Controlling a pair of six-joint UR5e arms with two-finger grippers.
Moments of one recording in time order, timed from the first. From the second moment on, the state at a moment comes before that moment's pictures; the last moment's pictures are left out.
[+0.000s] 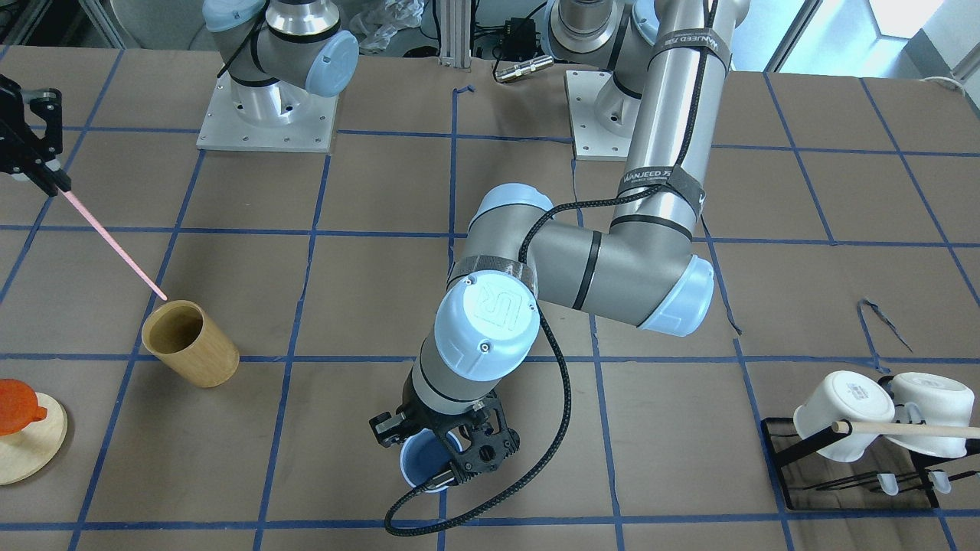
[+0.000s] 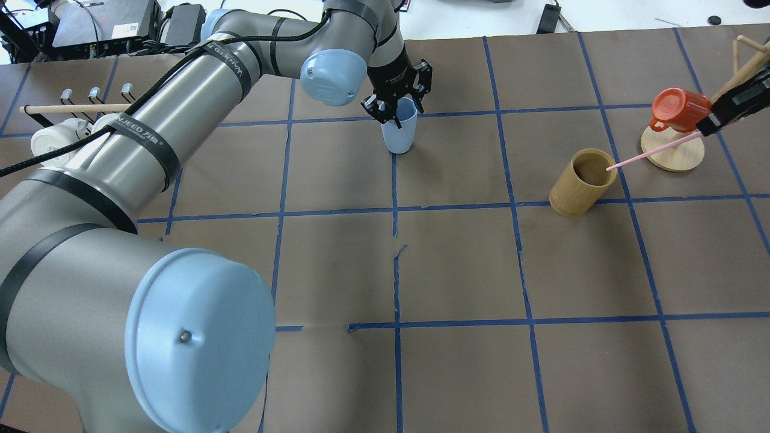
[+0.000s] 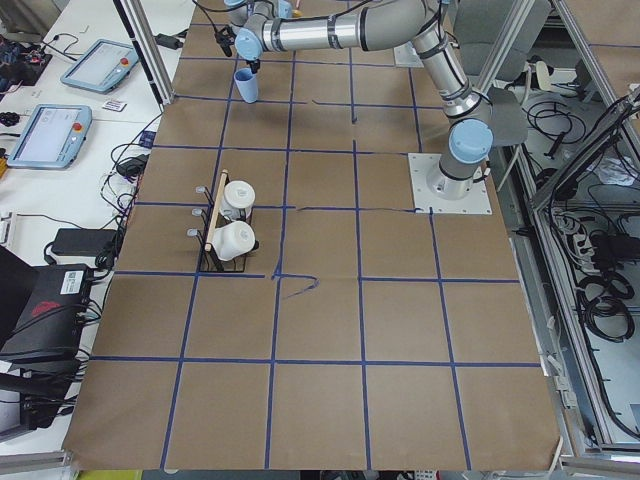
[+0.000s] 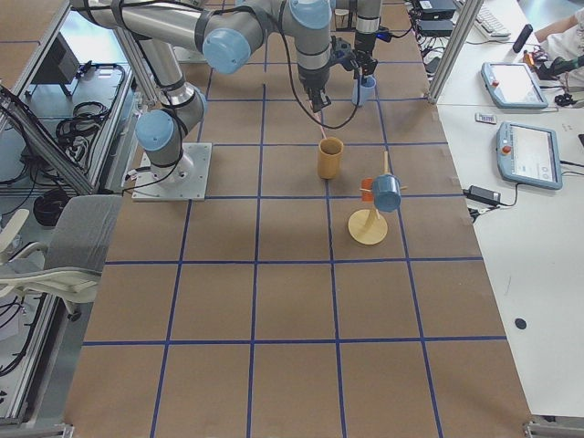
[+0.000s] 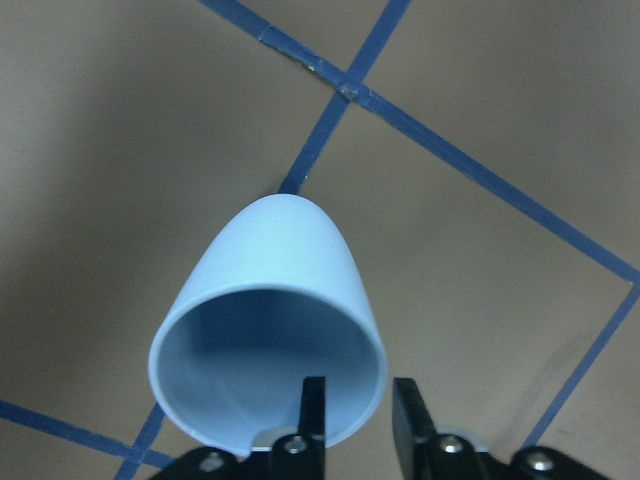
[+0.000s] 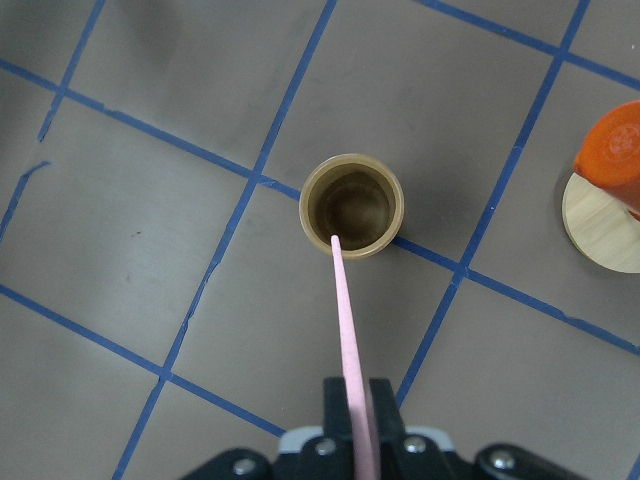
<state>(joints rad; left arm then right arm) -1.86 -2.29 -1.12 -1.21 1.35 -0.82 1.13 -1.66 1.59 -1.51 -1.40 -0.89</state>
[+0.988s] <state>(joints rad) -1.76 -2.06 -1.08 -1.45 1.48 -0.19 1.54 -1.28 1.26 -1.65 -1.48 -0.19</state>
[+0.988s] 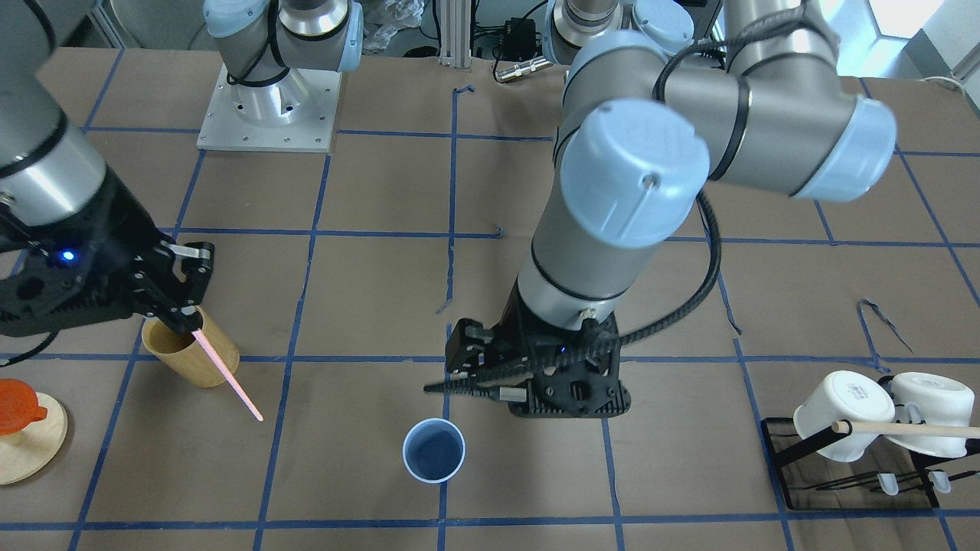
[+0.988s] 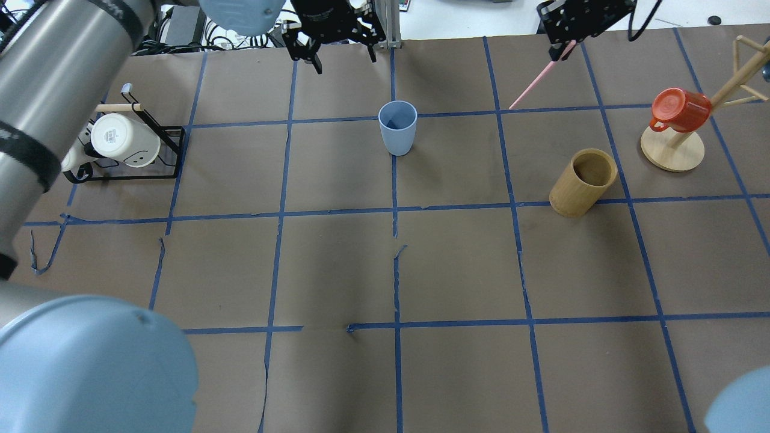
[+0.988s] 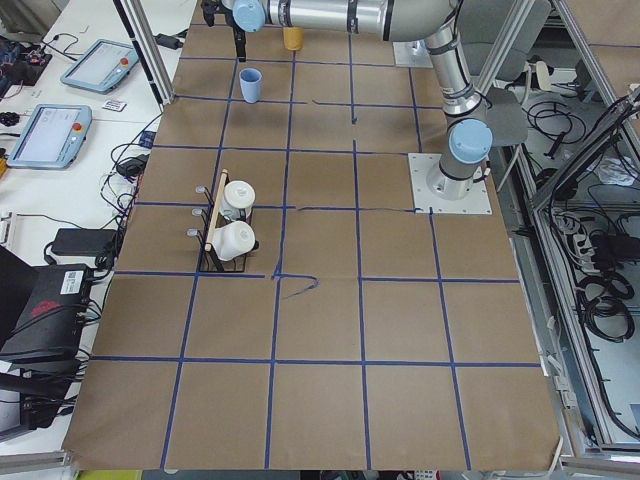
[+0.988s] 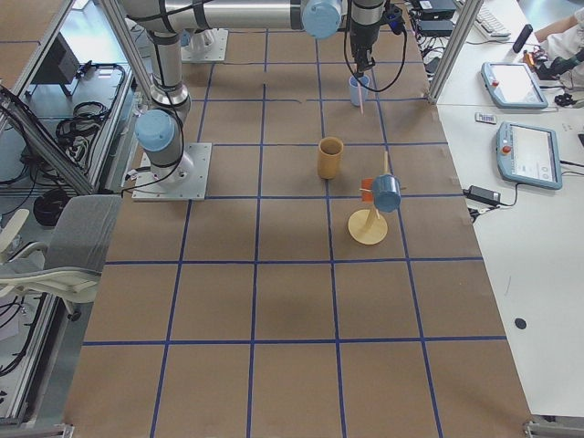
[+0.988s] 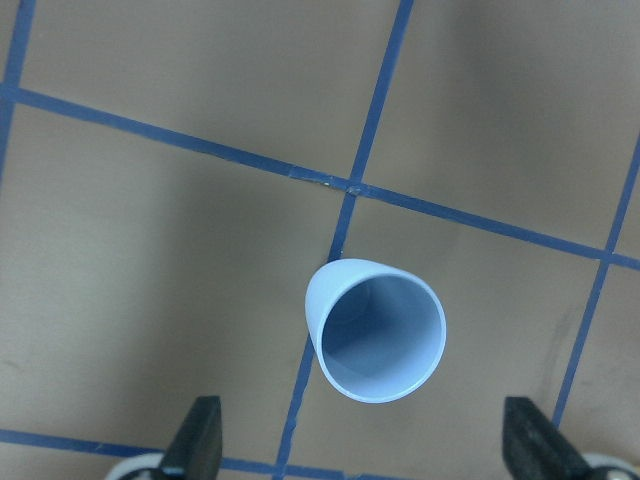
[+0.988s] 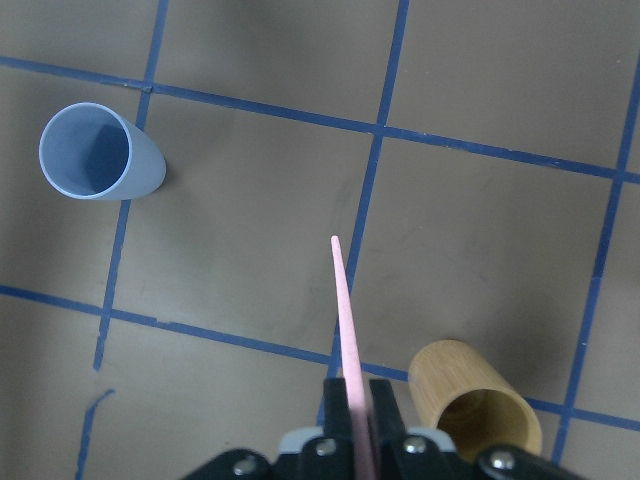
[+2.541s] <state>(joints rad) -1.56 -1.56 -1.55 -1.49 1.54 0.13 1.85 -1.09 1.12 -1.75 -1.53 0.39</state>
